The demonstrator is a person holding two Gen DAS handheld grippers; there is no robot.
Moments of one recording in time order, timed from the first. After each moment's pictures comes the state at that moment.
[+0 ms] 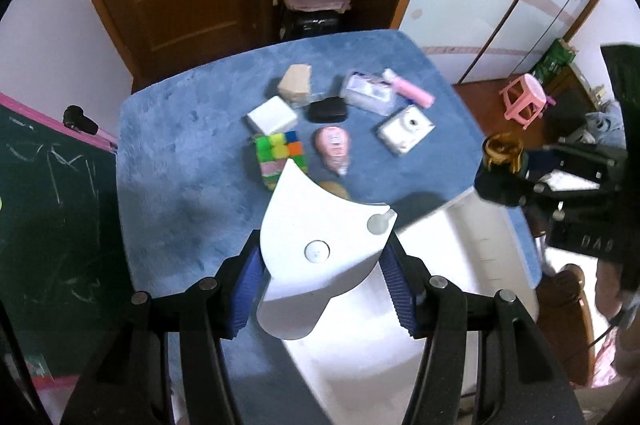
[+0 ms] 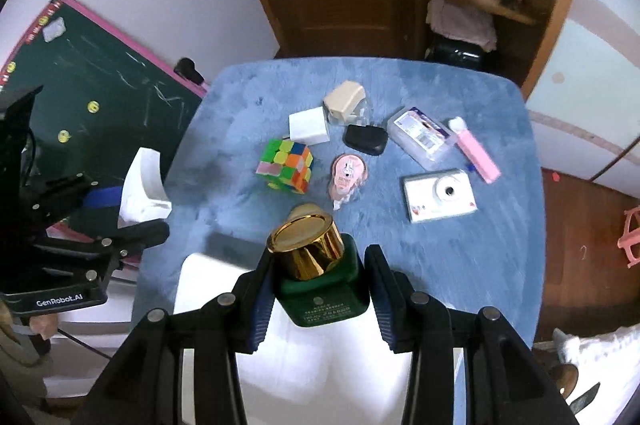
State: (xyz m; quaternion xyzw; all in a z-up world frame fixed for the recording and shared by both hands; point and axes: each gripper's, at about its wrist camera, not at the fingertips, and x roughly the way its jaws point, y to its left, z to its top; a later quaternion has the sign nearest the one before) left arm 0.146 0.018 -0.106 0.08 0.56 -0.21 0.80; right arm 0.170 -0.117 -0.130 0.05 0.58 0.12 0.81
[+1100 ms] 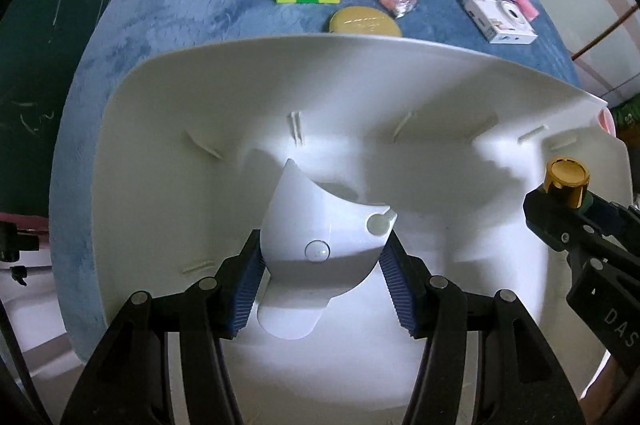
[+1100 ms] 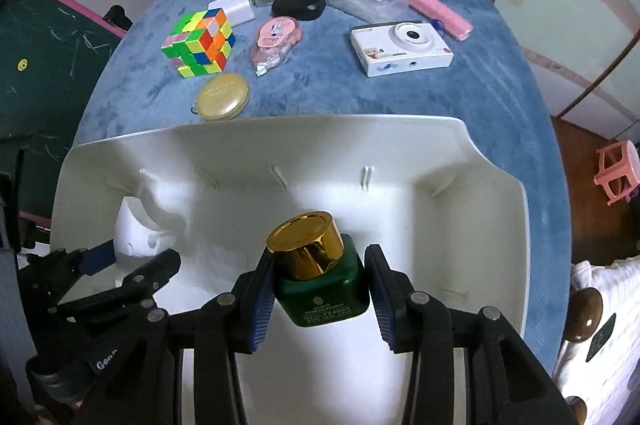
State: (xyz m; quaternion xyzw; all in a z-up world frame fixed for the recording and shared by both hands) left arm 0.101 -0.011 -0.287 0.01 0.65 -0.03 0.76; right arm 0.106 -0.132 -0.282 0.03 0.63 0.02 0.78
